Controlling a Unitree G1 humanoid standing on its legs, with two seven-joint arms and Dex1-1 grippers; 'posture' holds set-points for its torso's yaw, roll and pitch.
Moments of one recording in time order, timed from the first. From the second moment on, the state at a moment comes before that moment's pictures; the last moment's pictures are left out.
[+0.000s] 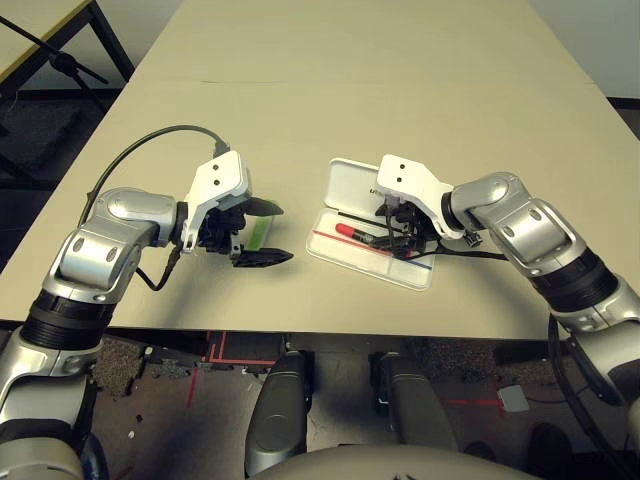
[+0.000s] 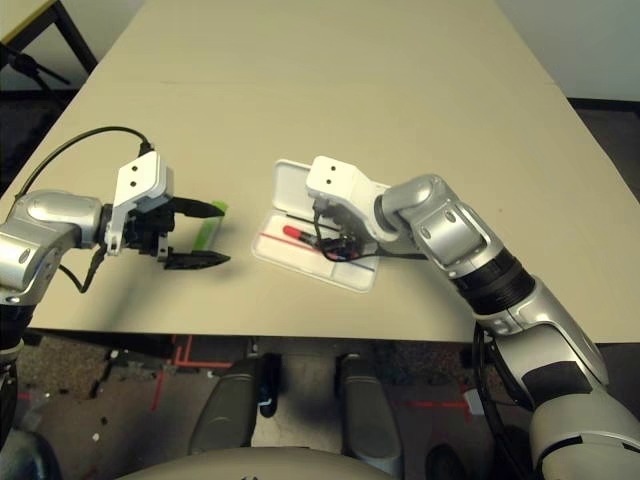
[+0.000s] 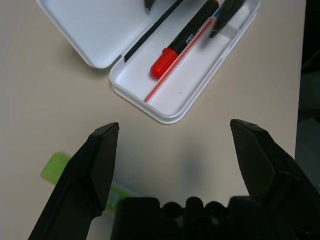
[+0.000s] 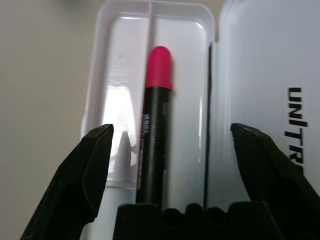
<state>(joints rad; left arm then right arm) -0.50 0.85 -0.13 -0.15 -0.35 0.62 -1.19 -0.76 -0.62 0.45 -0.08 0.13 0.79 1.09</state>
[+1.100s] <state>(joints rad) -0.64 0.57 -0.03 -0.18 -0.31 1.40 -0.47 -0.63 -0.91 -0.01 0.17 0.66 0.52 1.61</state>
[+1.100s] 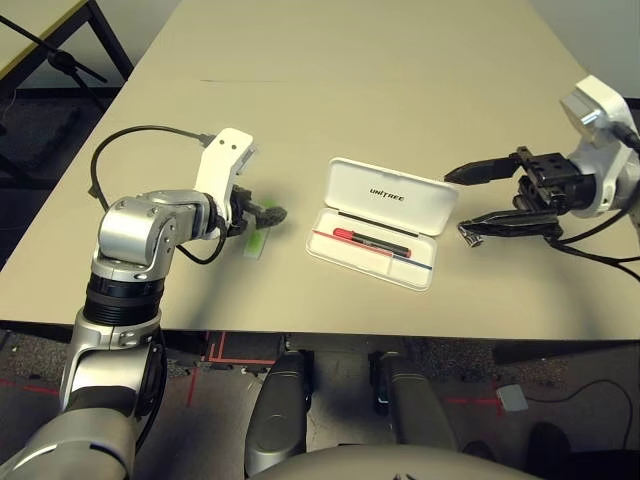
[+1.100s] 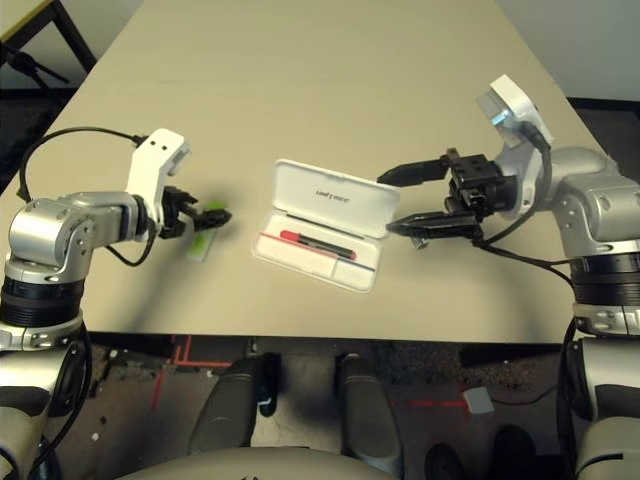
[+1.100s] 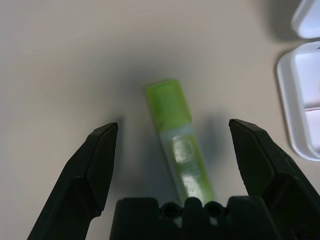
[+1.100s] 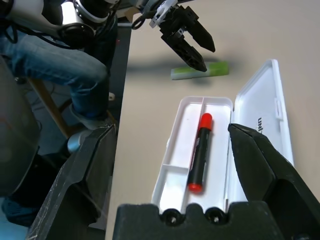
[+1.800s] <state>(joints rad) -0.58 0.67 -0.15 -0.18 -0.32 1.32 -0.53 -0.56 -1.02 -0.01 0.19 0.77 0.47 1.61</state>
